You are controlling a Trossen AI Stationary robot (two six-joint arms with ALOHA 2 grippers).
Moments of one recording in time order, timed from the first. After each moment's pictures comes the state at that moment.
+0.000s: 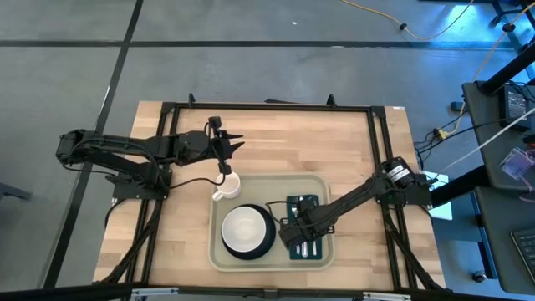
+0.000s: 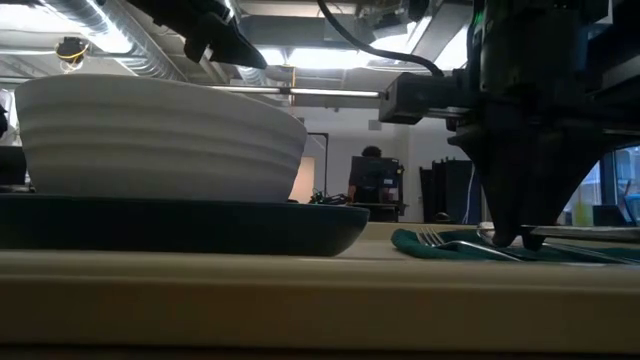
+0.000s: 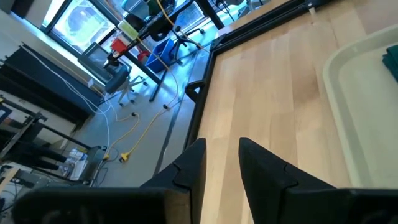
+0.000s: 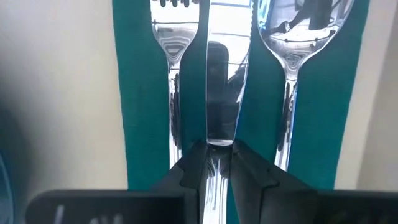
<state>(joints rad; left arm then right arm) 0.05 1.05 0.75 -0.07 -0.47 0.48 0.48 2.03 1.43 -0.93 0.10 2.01</state>
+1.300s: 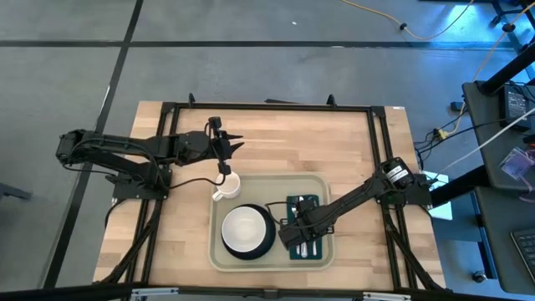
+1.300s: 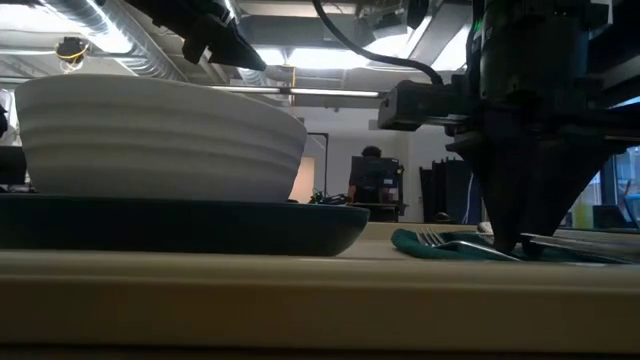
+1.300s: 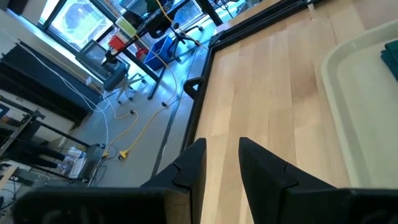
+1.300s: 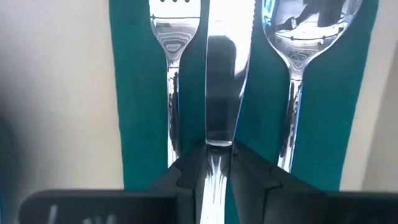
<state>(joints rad) 0.05 1.05 0.75 -0.08 -0.47 0.47 0.48 2.04 1.43 -0.93 0.10 2.00</state>
